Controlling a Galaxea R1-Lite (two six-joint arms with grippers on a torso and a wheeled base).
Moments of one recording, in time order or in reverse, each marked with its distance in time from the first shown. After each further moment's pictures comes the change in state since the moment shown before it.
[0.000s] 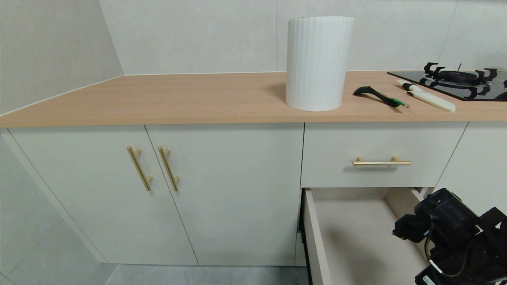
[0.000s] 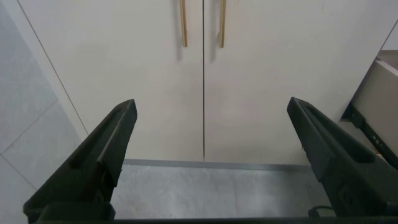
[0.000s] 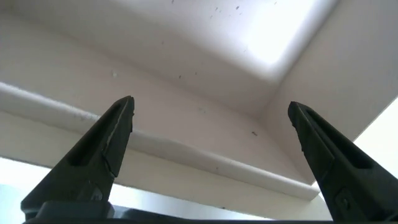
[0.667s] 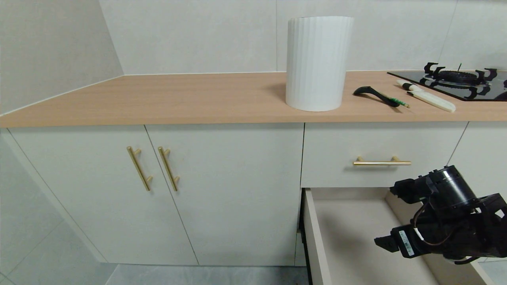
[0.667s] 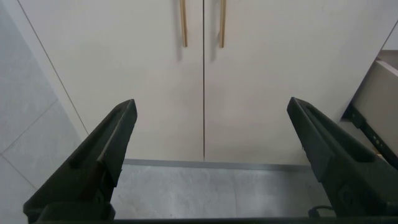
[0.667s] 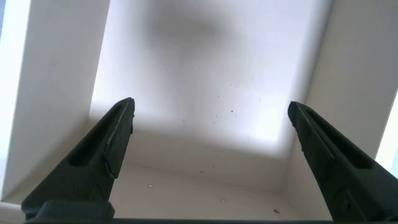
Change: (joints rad) left arm 0.000 0.000 0.000 0.000 0.000 0.000; right arm -0.013 0.001 -0.008 -0.334 -0.004 0.210
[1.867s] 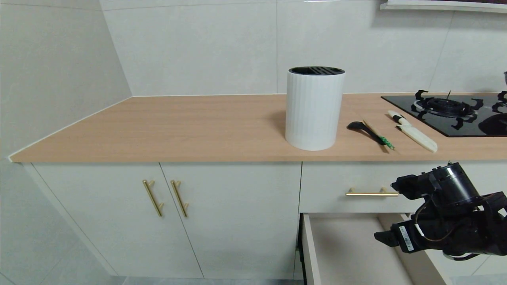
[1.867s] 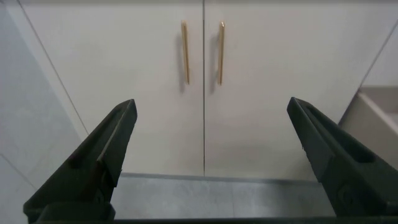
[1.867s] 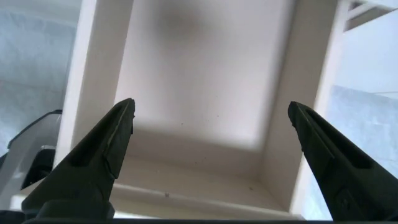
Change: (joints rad) left arm 0.000 0.000 0.000 0.000 0.000 0.000; right arm -0.013 -0.007 0.001 -0.034 -0.003 -0.002
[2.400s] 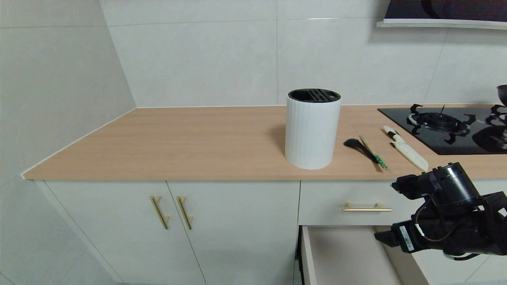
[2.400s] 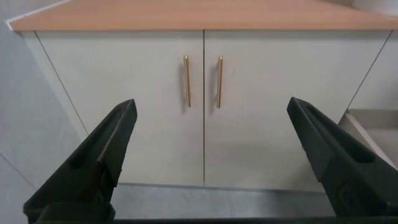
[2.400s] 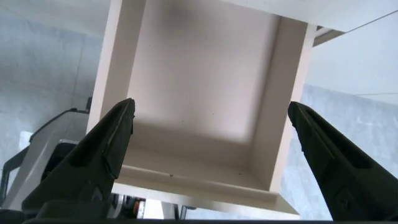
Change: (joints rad) left arm 0.000 0.000 0.000 0.000 0.000 0.000; right arm 0.000 0.000 0.000 0.000 0.001 -0.007
